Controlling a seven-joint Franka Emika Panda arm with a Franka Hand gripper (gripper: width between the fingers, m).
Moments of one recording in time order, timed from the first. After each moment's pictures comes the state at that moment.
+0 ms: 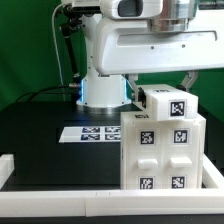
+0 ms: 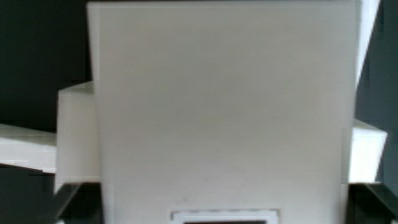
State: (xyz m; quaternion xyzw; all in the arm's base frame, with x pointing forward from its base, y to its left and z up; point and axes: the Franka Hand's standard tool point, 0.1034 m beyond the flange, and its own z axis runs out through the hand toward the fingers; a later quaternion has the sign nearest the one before) arm 0.607 0.059 0.157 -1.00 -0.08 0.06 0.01
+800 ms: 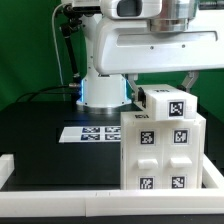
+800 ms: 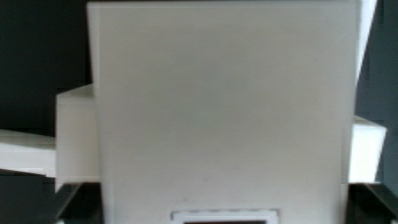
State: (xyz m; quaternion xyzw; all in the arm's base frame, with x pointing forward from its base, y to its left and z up) arm 0.607 0.060 0.157 -1.00 -0.04 0.06 0.01
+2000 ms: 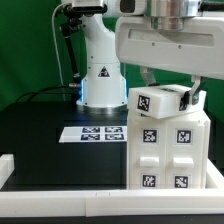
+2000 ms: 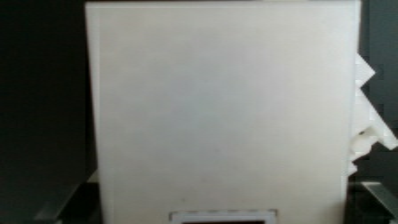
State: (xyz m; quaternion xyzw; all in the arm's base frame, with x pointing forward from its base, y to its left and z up) arm 0.609 0.076 0.157 -0.89 0.45 0.03 0.00
